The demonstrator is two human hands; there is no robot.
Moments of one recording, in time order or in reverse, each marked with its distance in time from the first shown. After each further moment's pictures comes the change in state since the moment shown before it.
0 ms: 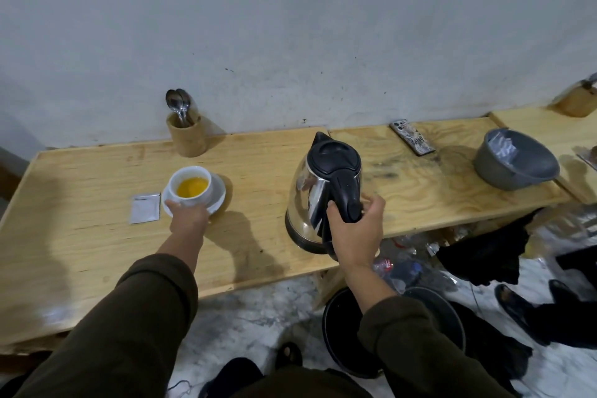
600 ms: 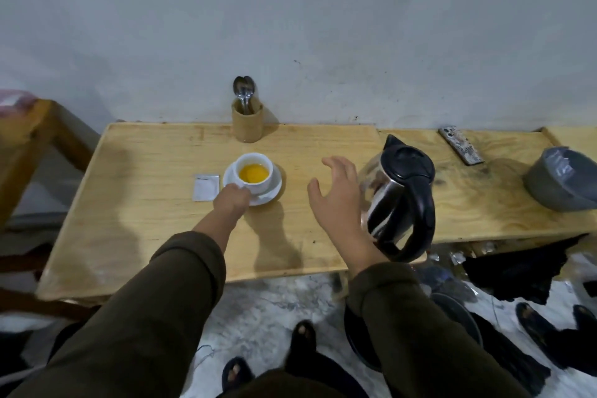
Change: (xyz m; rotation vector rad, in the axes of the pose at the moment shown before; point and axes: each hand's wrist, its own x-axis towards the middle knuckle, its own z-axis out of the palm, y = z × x) left_hand 0.007 0.021 -0.065 0.435 -0.209 0.197; right_hand -0.041 -0.063 0.107 -0.348 -0.356 -0.462
